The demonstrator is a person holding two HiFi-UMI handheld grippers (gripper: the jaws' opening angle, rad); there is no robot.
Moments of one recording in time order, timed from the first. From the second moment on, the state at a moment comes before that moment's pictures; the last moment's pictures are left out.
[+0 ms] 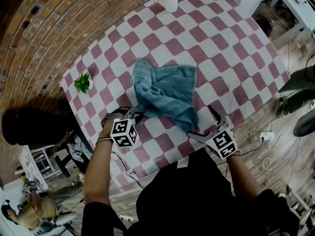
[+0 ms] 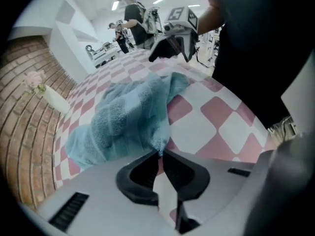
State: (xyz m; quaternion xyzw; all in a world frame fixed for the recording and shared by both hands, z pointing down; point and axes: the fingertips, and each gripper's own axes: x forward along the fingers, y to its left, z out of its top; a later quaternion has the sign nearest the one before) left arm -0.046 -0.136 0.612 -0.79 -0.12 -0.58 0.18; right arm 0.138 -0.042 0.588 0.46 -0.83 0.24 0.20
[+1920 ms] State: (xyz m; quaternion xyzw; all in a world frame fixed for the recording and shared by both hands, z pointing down) left arm -0.093 -0.147 0.396 -0.94 0.23 -0.22 0.07; right arm 0.128 -0.031 0.497 0.51 -0.81 0.13 0.25
